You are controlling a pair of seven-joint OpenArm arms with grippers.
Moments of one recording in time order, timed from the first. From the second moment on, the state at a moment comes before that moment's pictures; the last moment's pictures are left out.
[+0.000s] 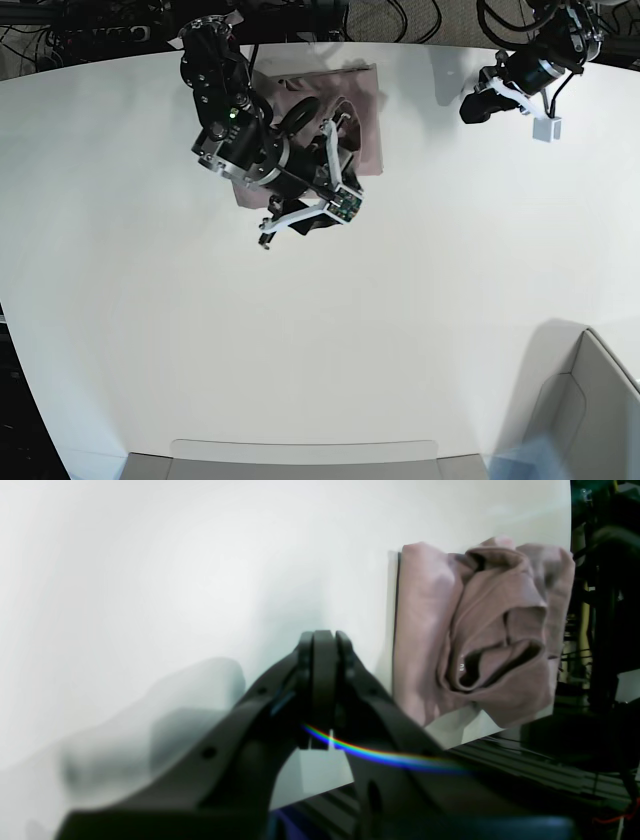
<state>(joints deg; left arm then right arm) 28.6 -7.4 -35.8 101.0 -63.1 -25.1 68.5 -2.2 -0.4 -19.0 115.0 1.2 42.4 -59.4</state>
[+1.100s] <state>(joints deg) 27.0 -7.3 -35.8 95.0 -63.1 -25.1 68.5 -5.2 11.0 -38.9 116.7 2.2 42.4 -67.0</state>
